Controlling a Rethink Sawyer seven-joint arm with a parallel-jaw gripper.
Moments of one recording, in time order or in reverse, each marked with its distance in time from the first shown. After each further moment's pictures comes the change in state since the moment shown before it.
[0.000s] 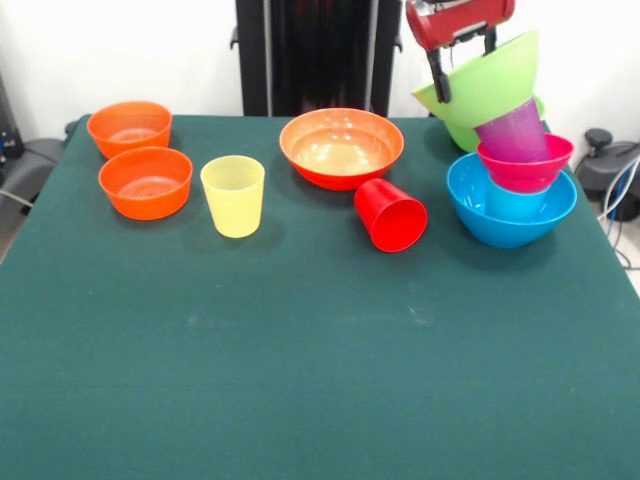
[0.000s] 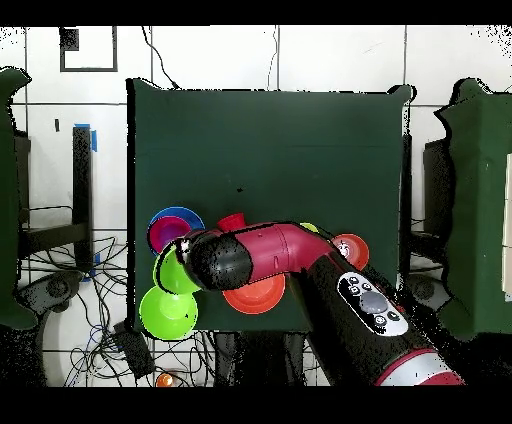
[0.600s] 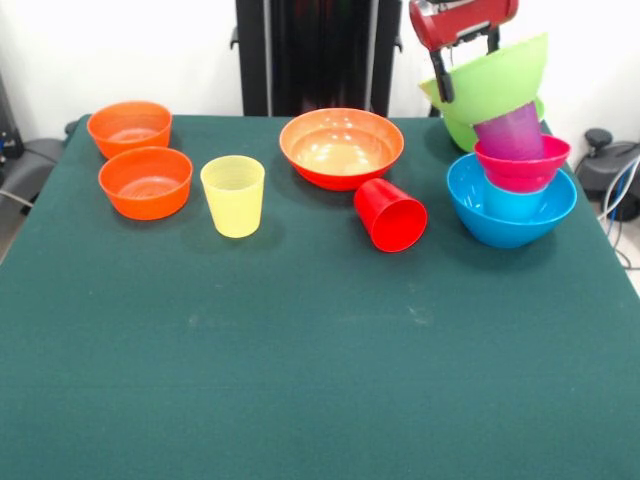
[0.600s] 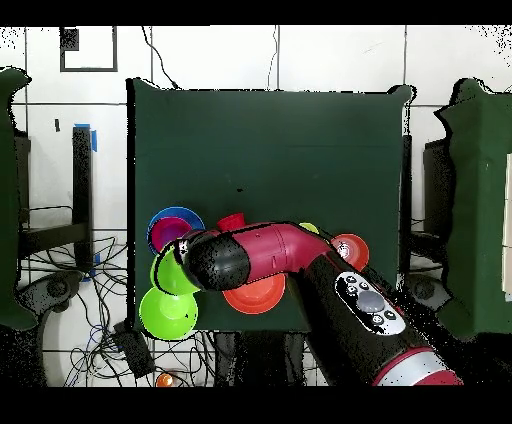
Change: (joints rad) arm 0.007 0.001 0.000 0.000 0.000 0.000 0.000
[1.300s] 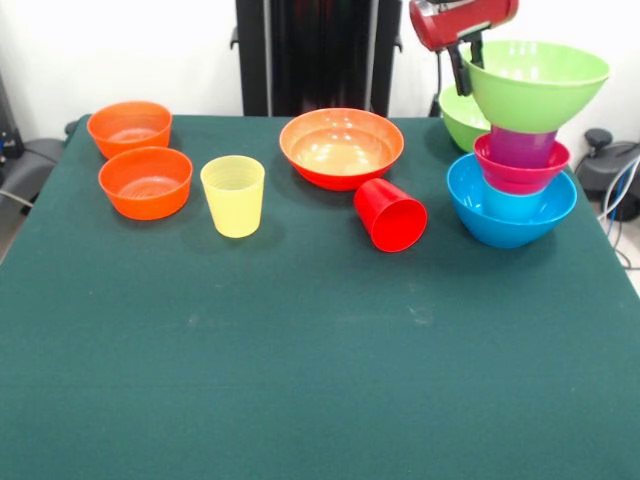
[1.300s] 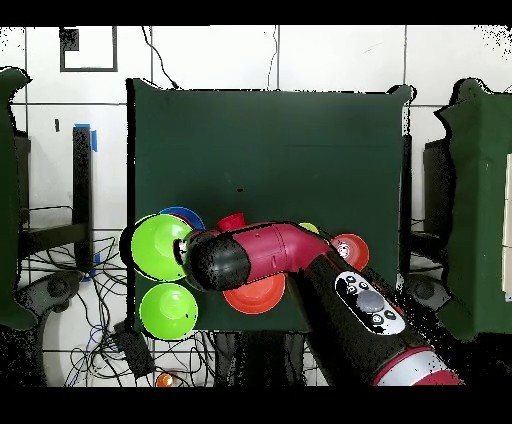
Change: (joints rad) arm 0.000 0.001 0.000 0.000 0.000 0.000 0.000
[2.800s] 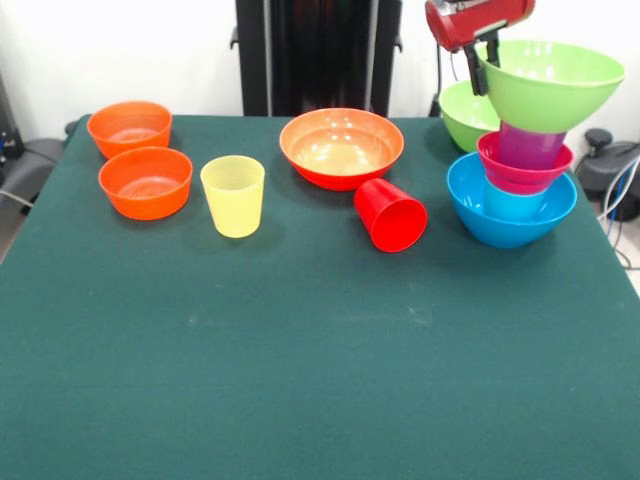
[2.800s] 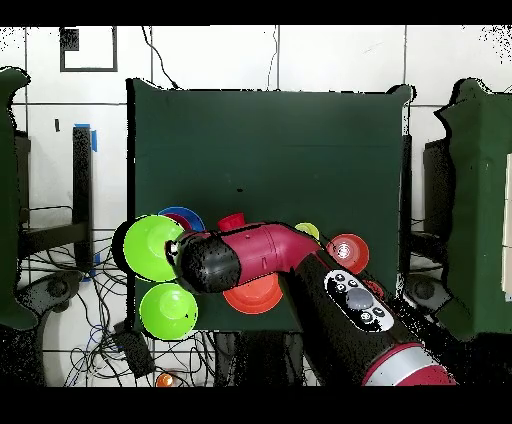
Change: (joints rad) arm 0.022 0.001 0.008 0.006 0.001 -0.028 0.000
